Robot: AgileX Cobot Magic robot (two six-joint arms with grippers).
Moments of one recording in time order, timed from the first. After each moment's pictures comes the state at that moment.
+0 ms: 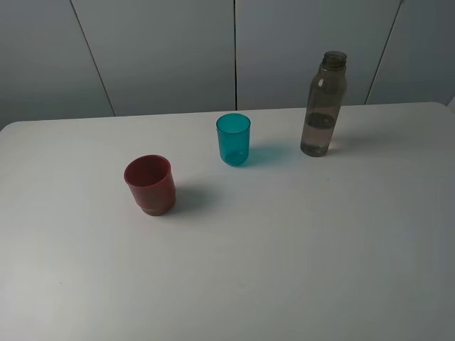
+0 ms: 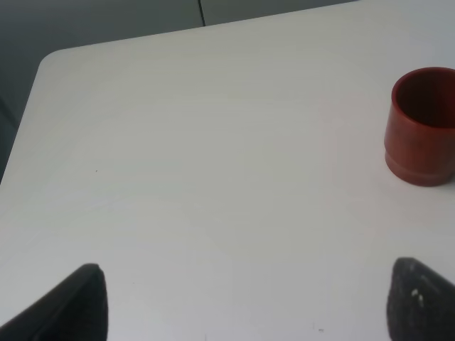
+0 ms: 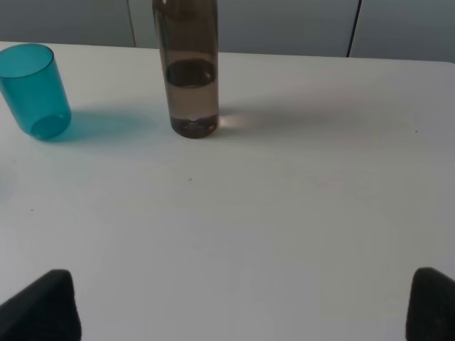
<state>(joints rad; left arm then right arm) 0.07 0.00 -0.52 -0.06 1.09 0.17 -0.03 0.00 -0.51 0.12 1.10 -0.12</state>
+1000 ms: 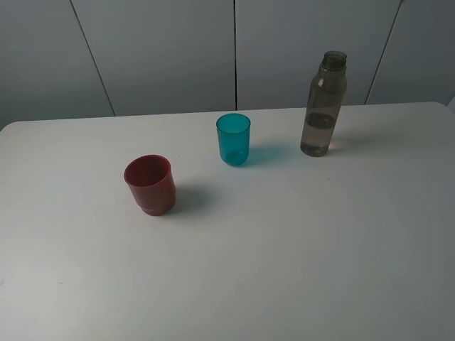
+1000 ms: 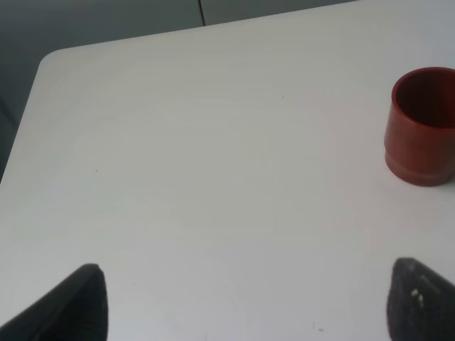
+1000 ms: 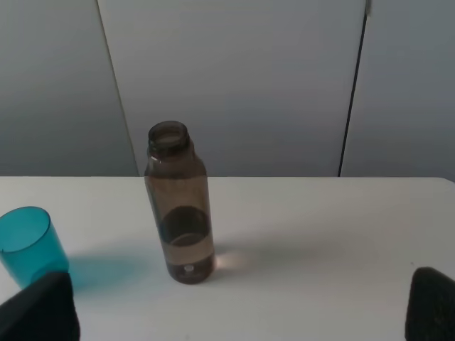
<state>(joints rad) 0.07 0.00 -0.52 -0.06 1.09 0.17 -0.03 0.56 -0.78 0.17 0.73 -0.13</state>
